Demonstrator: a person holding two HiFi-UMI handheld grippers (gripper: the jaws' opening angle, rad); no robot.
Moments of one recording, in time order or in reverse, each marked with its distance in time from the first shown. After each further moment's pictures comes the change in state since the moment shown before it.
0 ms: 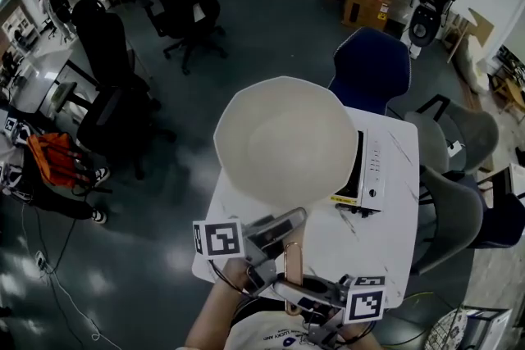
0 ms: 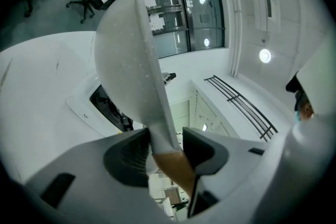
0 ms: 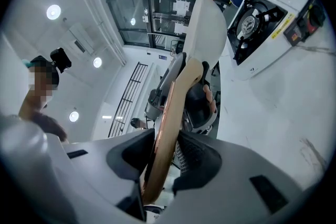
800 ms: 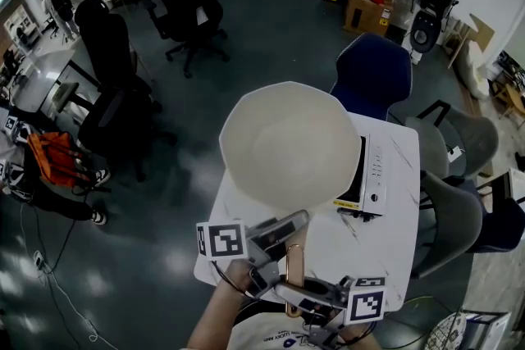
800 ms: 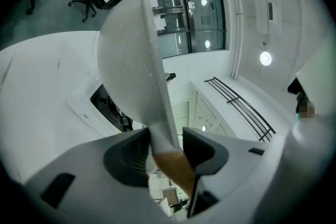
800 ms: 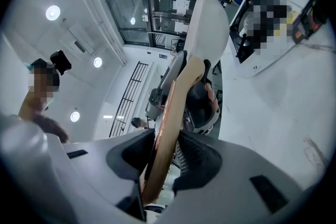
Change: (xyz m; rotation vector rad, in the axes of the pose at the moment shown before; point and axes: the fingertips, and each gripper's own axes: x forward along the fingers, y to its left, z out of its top) left arm -0.002 0.001 0.003 -0.018 -0.008 -0.010; right arm 0.006 0.001 0.000 0.005 0.013 0.010
